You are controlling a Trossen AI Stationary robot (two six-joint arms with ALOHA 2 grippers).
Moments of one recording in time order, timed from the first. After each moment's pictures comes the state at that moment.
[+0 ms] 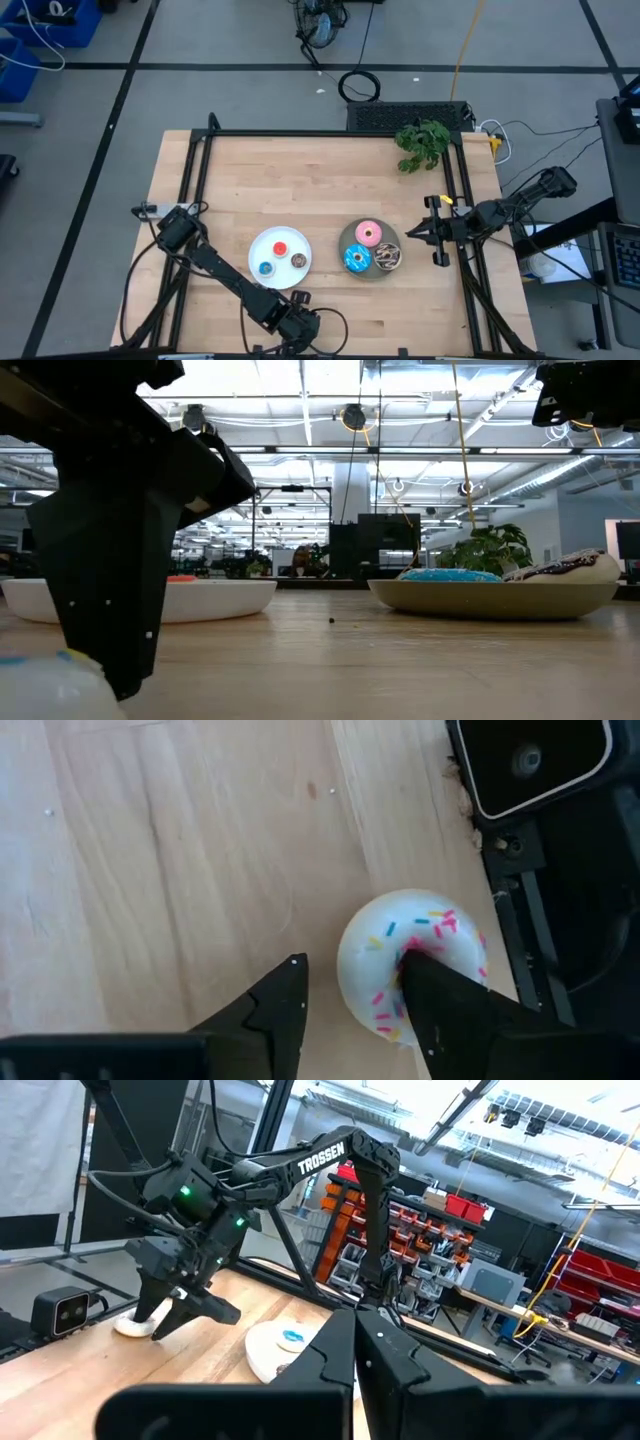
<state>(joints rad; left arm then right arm) -0.64 2.16 1.51 -0.46 -0.02 -0.43 0.45 0.26 0.06 0.36 0.24 -0.36</state>
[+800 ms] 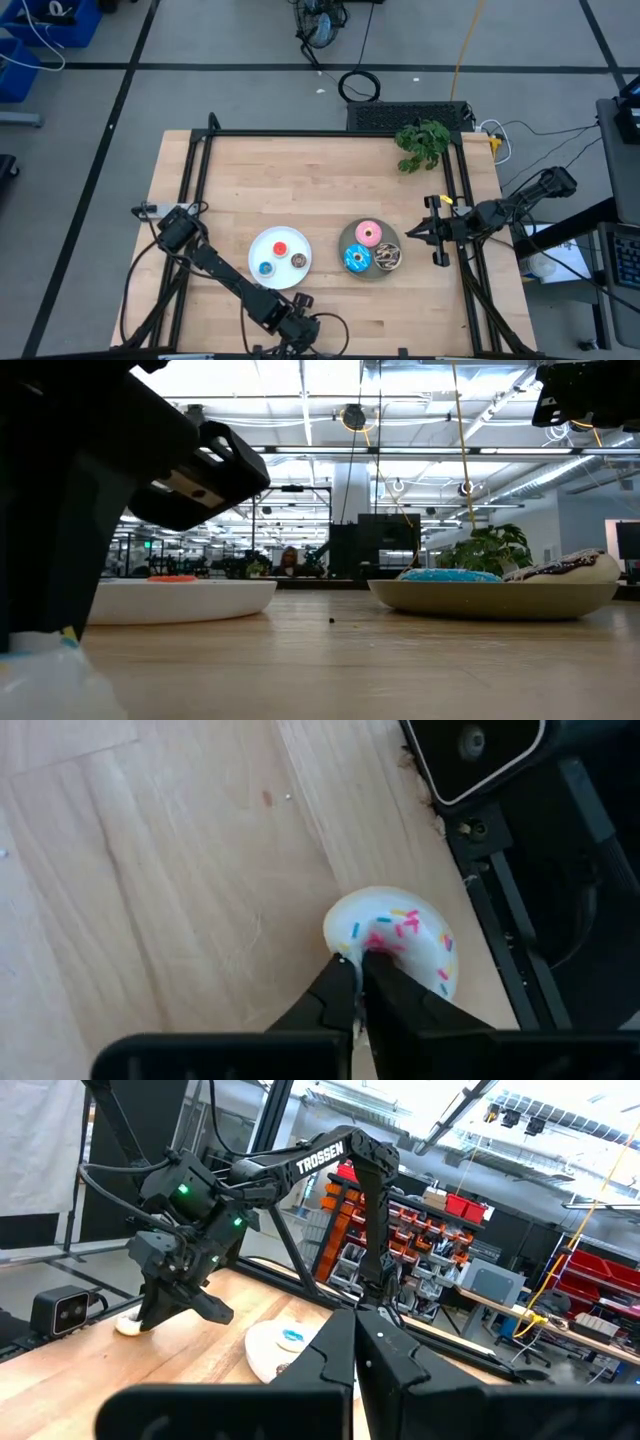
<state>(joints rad) -0.64 2.16 1.51 -0.44 0.01 -0.31 0.45 0.26 0.06 0.36 0.24 -0.36</state>
